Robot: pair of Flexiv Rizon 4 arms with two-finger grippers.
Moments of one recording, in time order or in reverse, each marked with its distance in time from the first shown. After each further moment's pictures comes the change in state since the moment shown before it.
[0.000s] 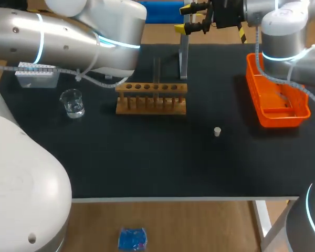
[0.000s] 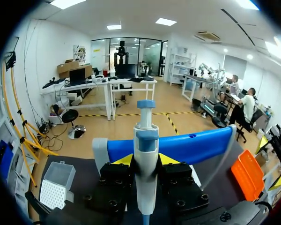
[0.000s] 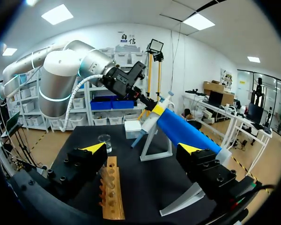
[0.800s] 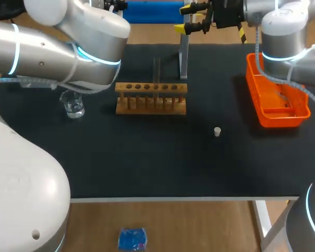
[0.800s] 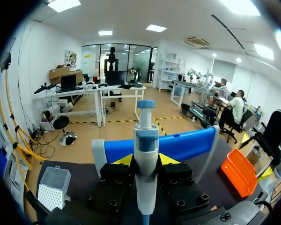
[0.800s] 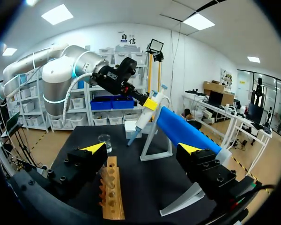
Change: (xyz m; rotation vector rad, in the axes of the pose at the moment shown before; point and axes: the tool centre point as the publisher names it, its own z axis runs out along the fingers) left arm 0.011 -0.002 -0.025 0.058 0.103 0.024; right arm 0.000 0.000 0.000 0.000 0.000 0.000
